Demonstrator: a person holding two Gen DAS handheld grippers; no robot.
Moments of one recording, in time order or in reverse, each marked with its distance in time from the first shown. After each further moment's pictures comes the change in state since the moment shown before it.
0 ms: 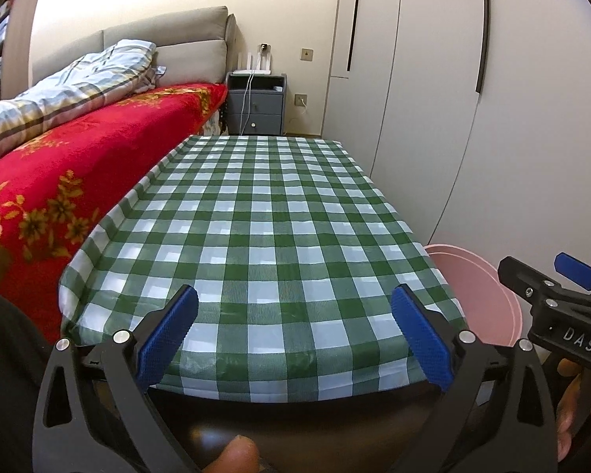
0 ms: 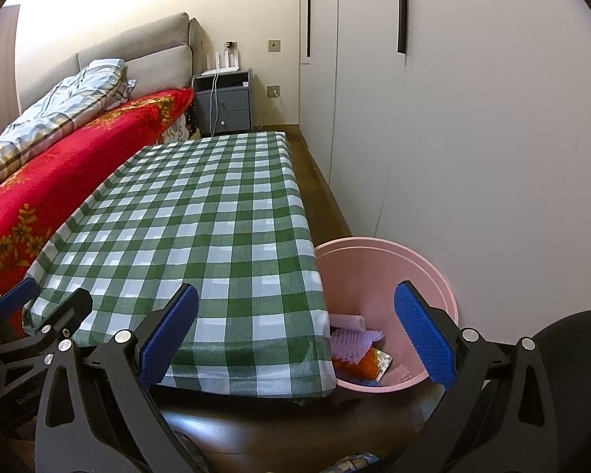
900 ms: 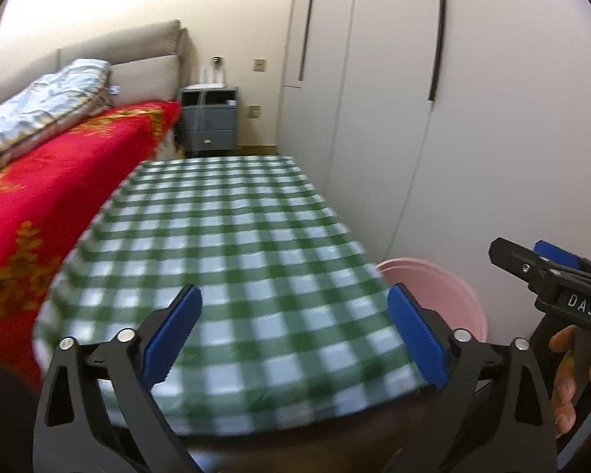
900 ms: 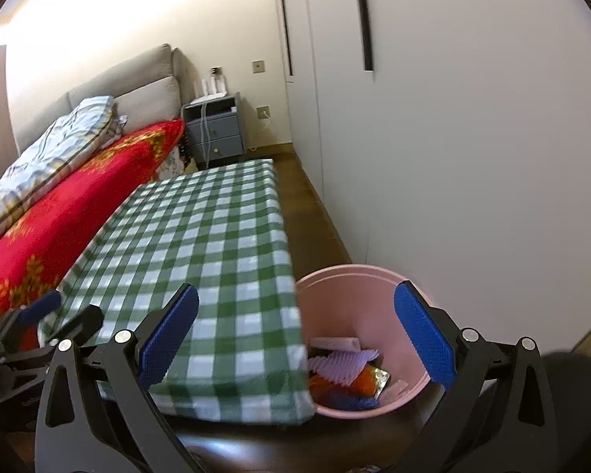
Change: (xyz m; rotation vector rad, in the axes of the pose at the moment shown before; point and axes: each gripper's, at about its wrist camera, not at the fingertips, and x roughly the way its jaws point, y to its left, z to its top) left arm -0.007 -0.017 0.028 0.078 -0.020 -0.127; right arm -0.019 -0.034 0.024 0.080 -0.057 0.034
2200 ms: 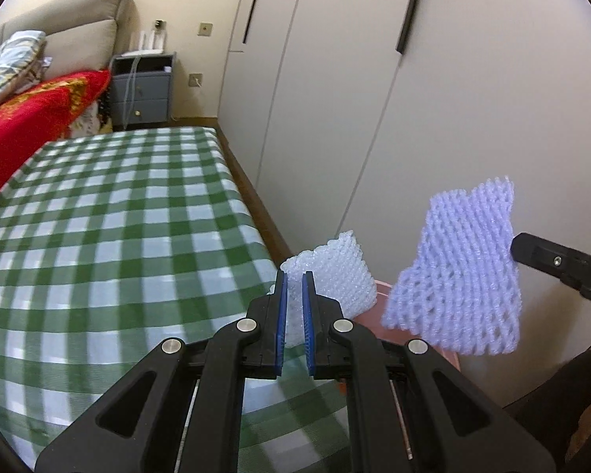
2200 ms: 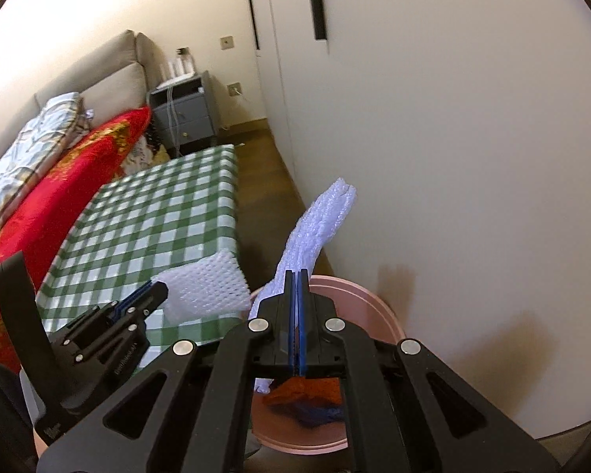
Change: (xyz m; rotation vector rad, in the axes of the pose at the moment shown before) left arm 0.158 -0.086 0.036 -0.004 0.103 -0.223; right arm 0.076 -0.074 0.058 0.081 0.141 -0.067
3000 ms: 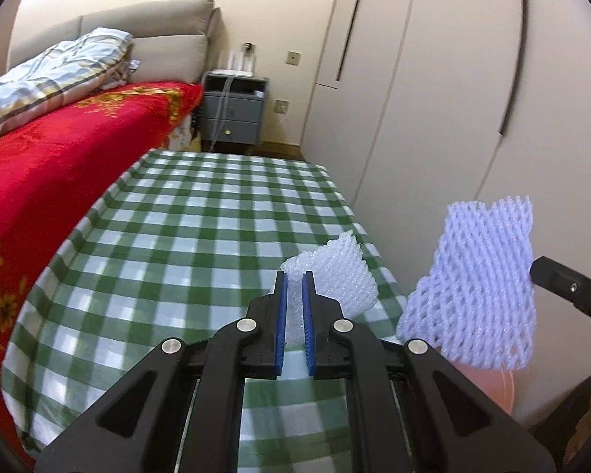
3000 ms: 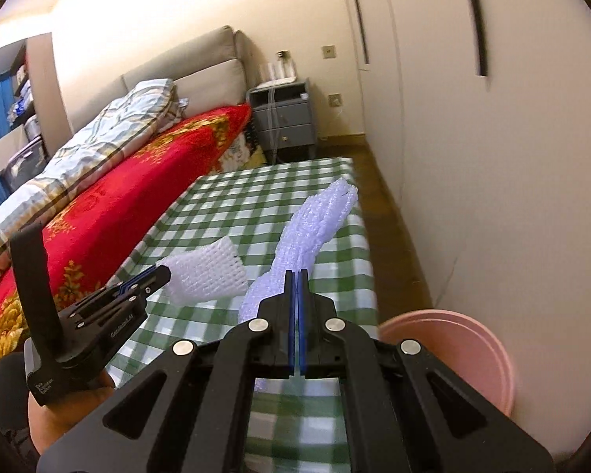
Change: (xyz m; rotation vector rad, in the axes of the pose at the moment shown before) left arm -0.081 0.117 0.014 -0.118 -0.112 0.212; right arm -0.007 0.105 0.004 -0.148 -0.070 0.288
